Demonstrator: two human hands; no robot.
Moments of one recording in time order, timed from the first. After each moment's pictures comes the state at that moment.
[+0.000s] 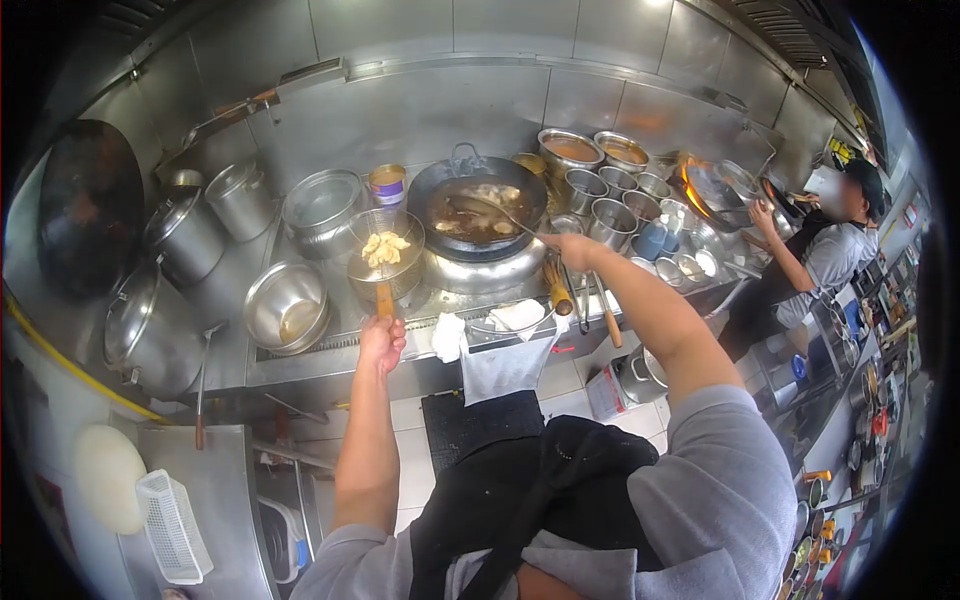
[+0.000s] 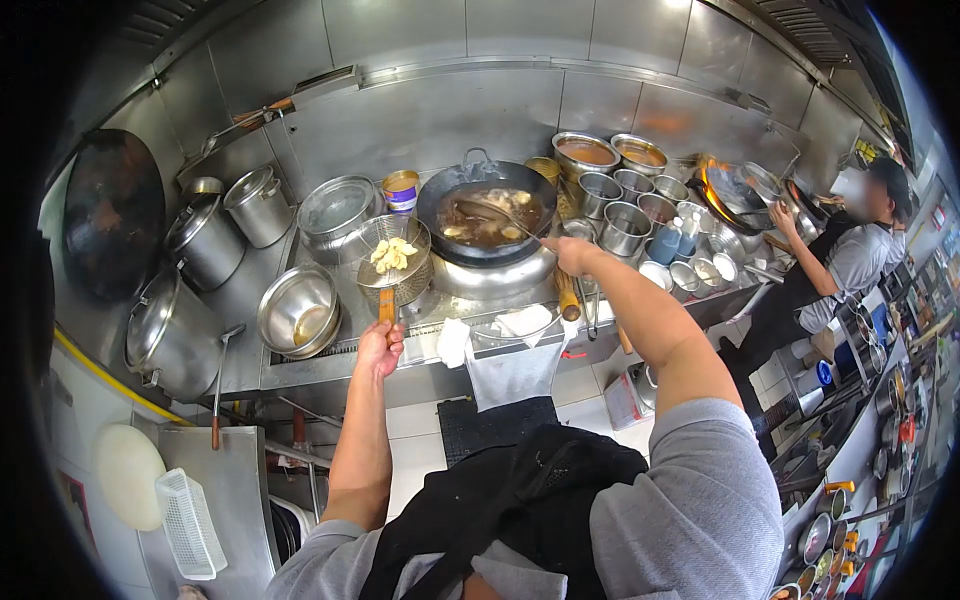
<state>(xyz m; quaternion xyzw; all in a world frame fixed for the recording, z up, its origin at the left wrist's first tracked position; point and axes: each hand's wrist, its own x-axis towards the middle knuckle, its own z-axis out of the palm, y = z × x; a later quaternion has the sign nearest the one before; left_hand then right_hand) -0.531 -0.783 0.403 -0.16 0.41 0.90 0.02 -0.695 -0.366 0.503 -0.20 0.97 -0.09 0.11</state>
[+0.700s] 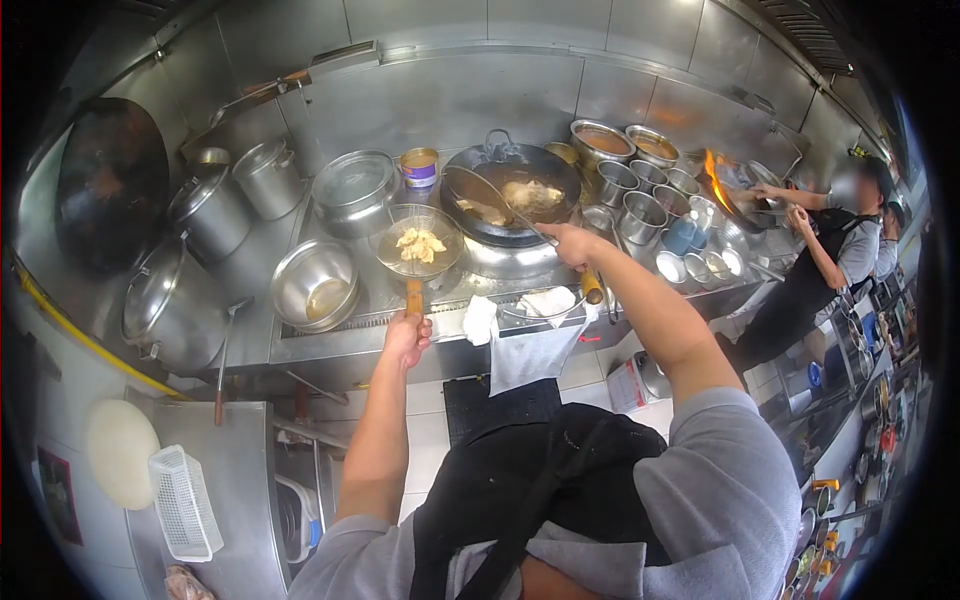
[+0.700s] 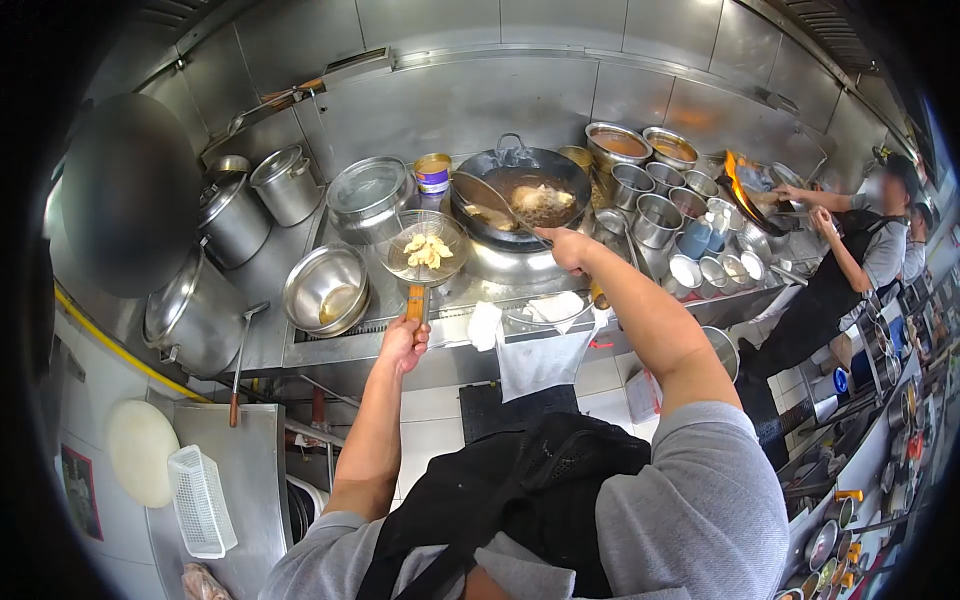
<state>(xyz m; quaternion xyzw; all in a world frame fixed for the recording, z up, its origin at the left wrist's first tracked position) -0.502 -0.805 0.392 -0.18 0.47 0.86 0.07 -0.635 -0.461 0.545 -0.16 0.95 -0.21 0.18</state>
